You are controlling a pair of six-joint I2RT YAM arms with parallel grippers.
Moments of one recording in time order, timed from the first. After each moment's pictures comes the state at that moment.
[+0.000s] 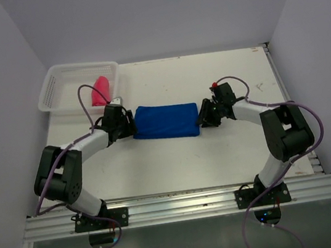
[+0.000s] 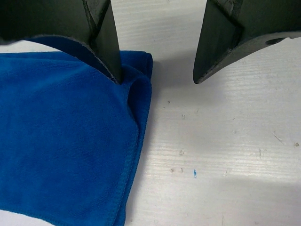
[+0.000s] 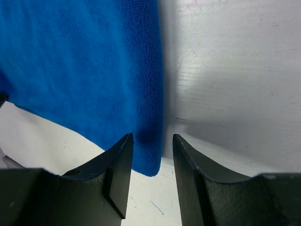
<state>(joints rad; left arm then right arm) -0.33 1.58 0.81 -0.09 -0.05 -0.43 0.27 1.69 0.91 -0.20 -0.32 0.64</state>
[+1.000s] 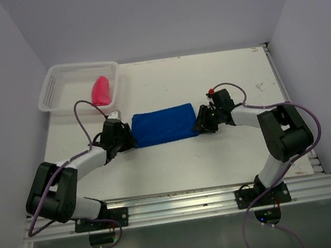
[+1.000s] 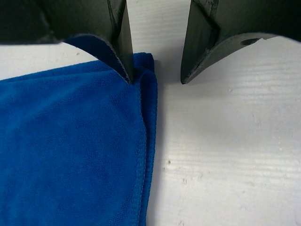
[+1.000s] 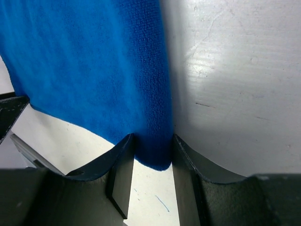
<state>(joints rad) -0.36 1.43 0.58 0.01 -0.03 -0.52 0.30 1.70 0.83 -0.10 -0.40 0.66</state>
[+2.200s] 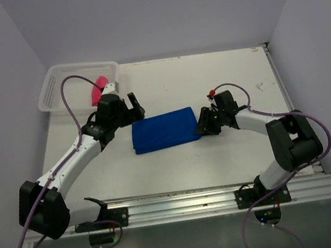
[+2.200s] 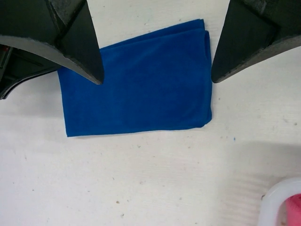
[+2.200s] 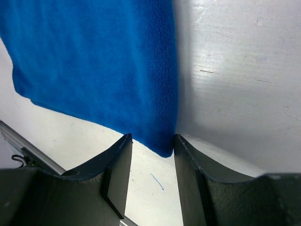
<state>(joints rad) -0.45 1.25 0.90 -0.26 -0.13 -0.57 0.31 1.59 0.78 -0.16 -0.40 0.60</state>
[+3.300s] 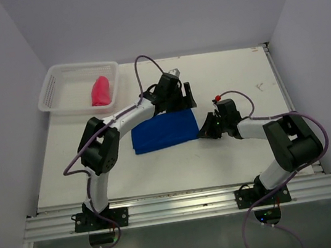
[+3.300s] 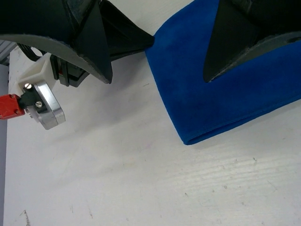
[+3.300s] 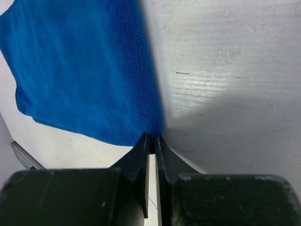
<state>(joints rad) -0.70 2.03 1.59 -0.30 0.08 -0.68 0.31 1.58 0.61 0.12 -0.36 0.72</state>
